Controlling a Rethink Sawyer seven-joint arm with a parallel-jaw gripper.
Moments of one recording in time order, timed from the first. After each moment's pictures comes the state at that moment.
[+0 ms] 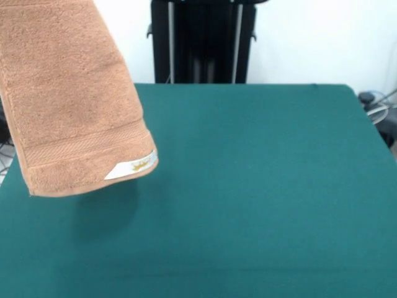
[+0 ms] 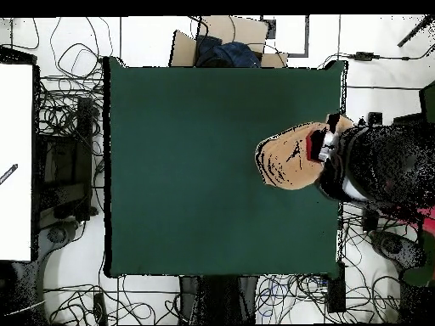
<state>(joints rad) -0.64 -1.07 0.21 1.47 -0.10 1.08 1.53</state>
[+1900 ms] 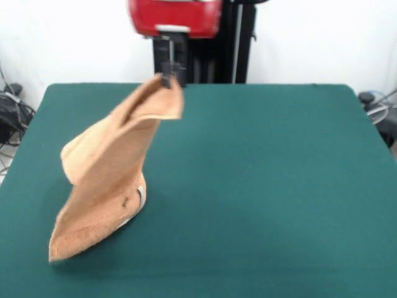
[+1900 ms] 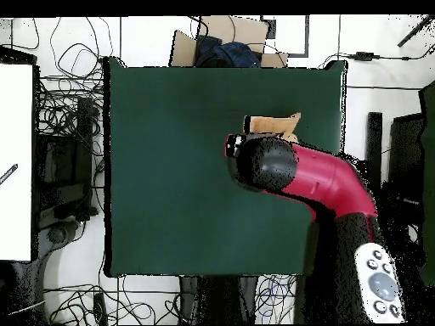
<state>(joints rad) -0.44 -0.86 0.16 1.68 -0.06 0.62 1.56</state>
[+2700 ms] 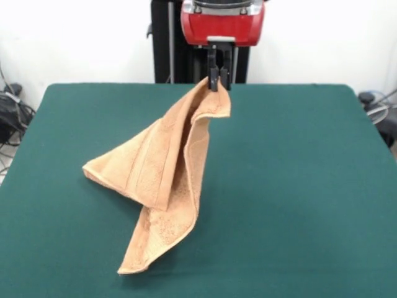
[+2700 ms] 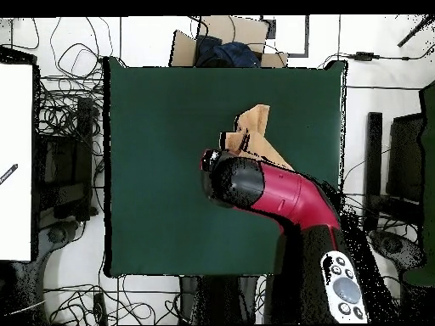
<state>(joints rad) -0.36 -0.86 0.11 1.81 0.04 0.52 1.60</state>
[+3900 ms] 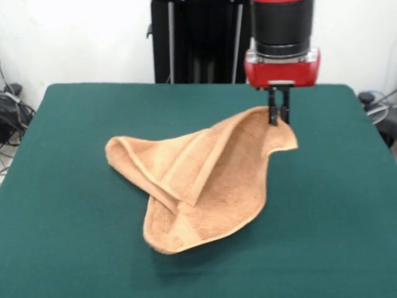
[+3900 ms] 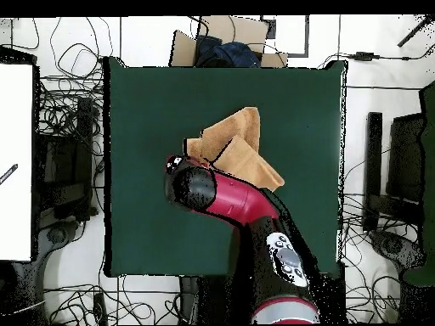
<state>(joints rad) -0.24 -0.74 0.14 1.91 0.21 0.28 1.60</state>
